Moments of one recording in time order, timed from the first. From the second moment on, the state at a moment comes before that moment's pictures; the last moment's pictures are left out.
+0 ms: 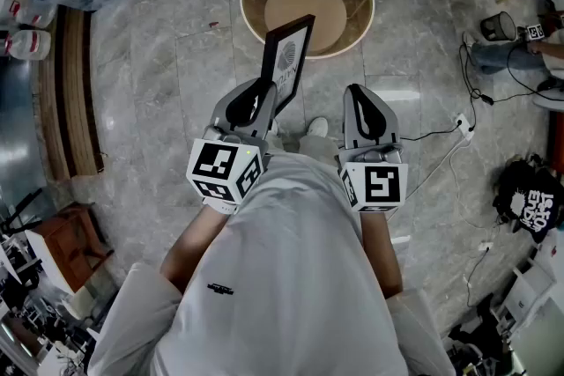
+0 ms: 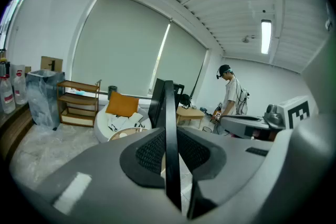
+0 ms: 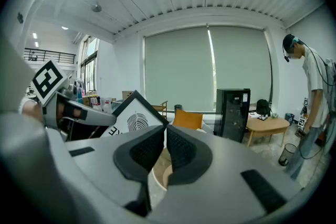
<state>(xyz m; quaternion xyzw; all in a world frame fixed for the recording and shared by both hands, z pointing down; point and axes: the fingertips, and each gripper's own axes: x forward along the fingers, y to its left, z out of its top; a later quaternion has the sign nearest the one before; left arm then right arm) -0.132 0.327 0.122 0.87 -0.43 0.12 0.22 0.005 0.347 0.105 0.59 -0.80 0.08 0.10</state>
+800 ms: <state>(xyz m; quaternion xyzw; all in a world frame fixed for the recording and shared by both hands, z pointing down) -0.120 0.323 0.121 0.86 -0.45 0.13 0.21 0.047 0.350 0.110 0.60 -0.79 0.09 0.09</state>
